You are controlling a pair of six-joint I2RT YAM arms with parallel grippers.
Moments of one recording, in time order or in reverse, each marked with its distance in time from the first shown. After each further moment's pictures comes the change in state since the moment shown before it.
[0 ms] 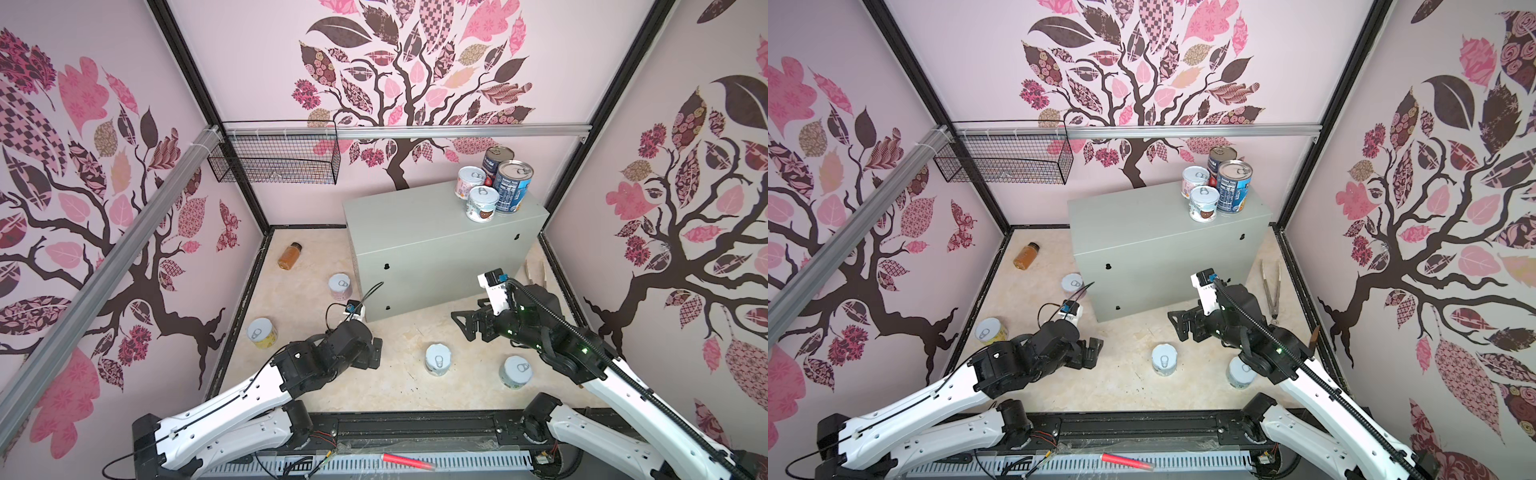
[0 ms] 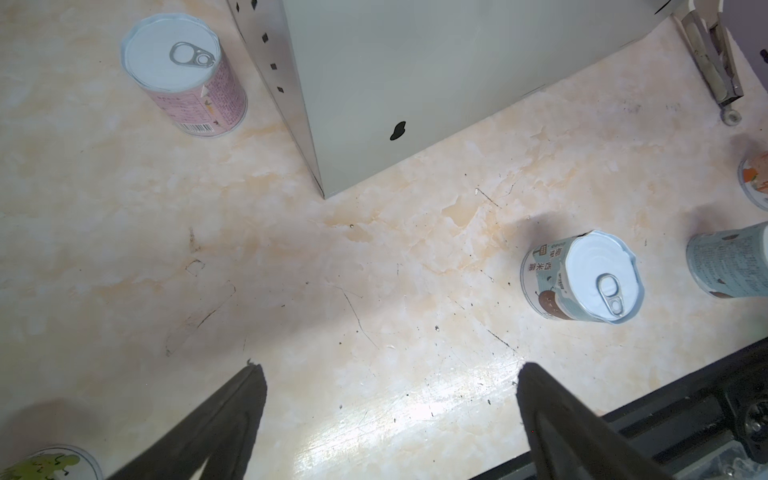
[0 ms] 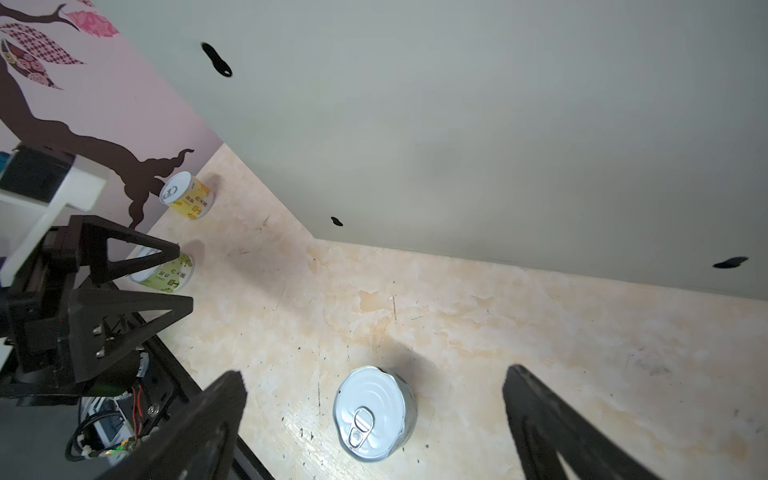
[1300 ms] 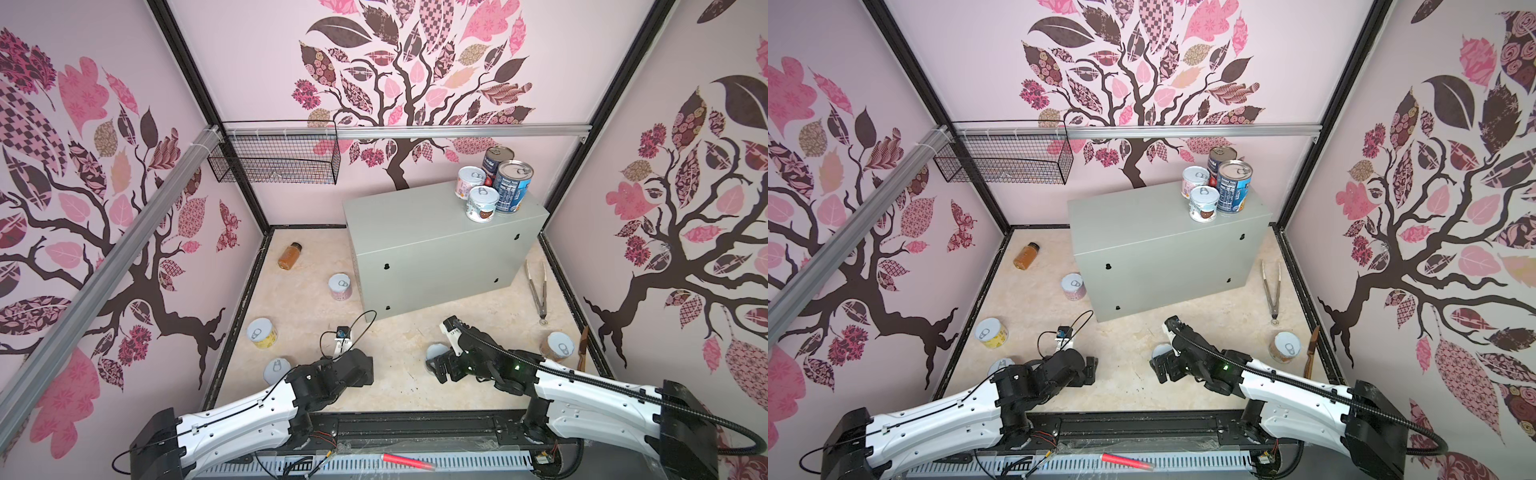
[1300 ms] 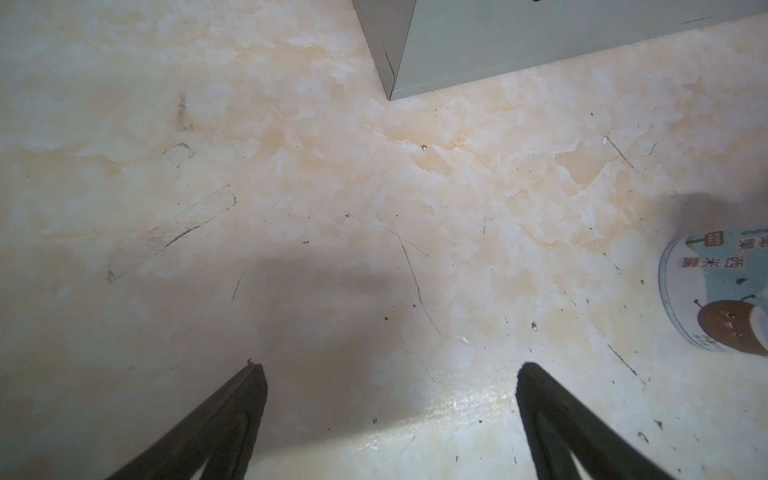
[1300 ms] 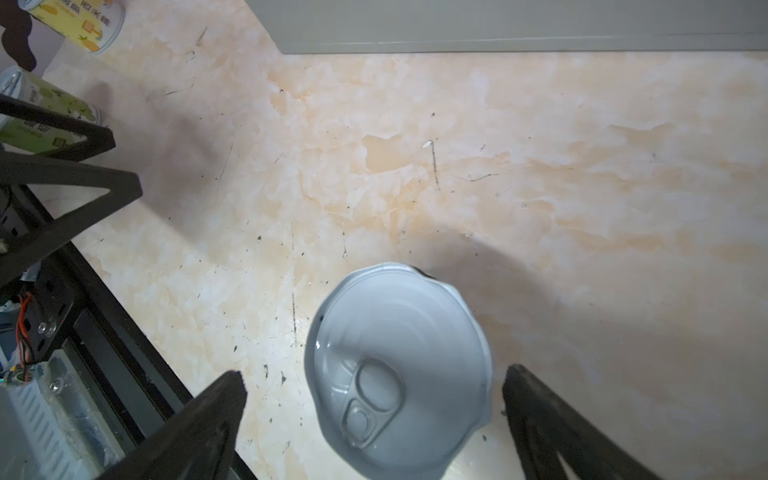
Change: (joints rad) left arm -0.037 -0.066 -0.380 0.233 -0.070 -0.210; right arm 0.332 0.212 -0.414 0.394 0.114 0.185
